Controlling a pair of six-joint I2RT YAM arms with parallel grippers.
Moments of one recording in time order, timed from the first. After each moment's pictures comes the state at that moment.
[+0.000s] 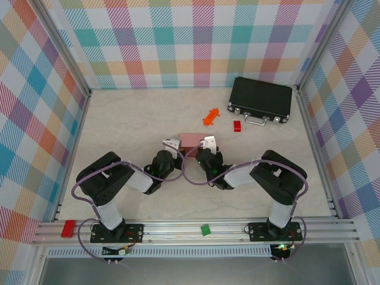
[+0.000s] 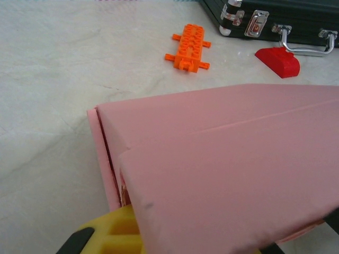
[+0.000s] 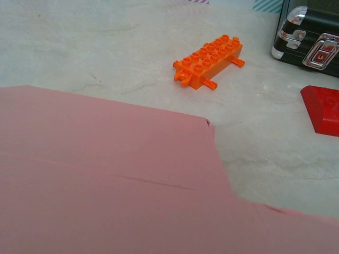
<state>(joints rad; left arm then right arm) -0.71 1.75 0.48 0.92 -0.21 -0.25 0.91 1.78 0.70 0.52 0.72 0.31</state>
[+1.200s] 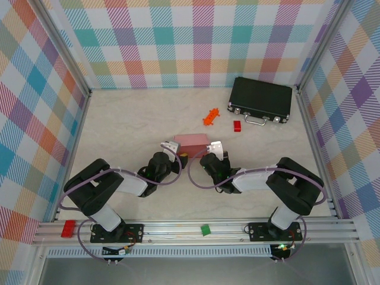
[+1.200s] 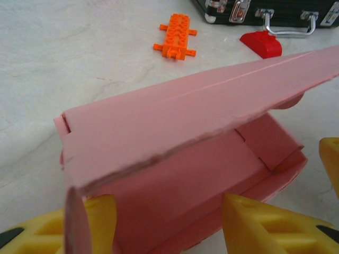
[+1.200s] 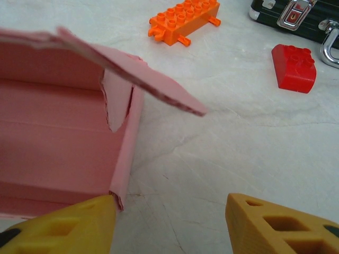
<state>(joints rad) -0.71 1.61 0.42 0.80 -0.18 -0.20 0.93 1.62 0.62 0.28 0.72 0.39</state>
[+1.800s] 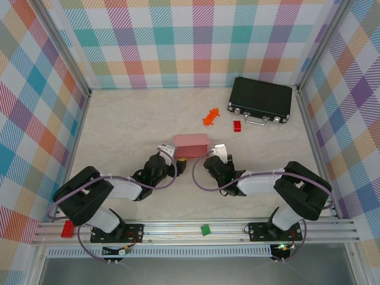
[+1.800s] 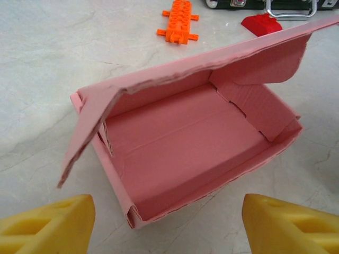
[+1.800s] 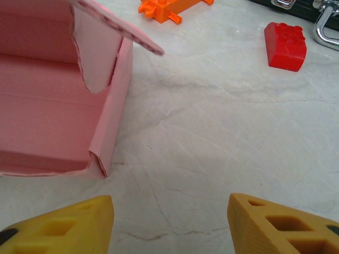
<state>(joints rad) -0.71 1.48 0.36 0.71 -0.17 -0.18 0.93 1.54 0.56 0.21 0.69 0.42</state>
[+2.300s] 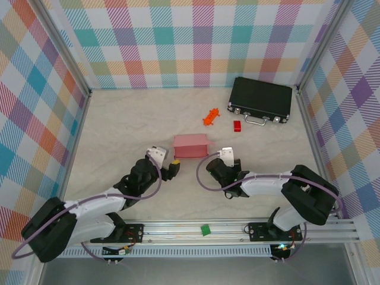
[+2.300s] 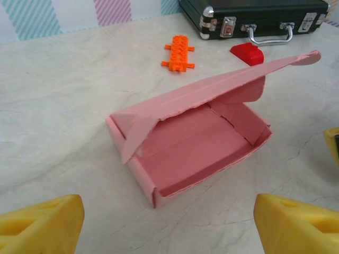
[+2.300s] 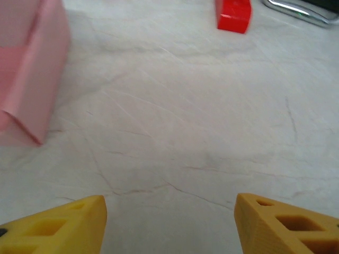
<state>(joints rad) -0.71 1.04 0.28 0.42 -0.20 -0.10 0.93 1.48 0.55 -0.02 0.77 0.56</state>
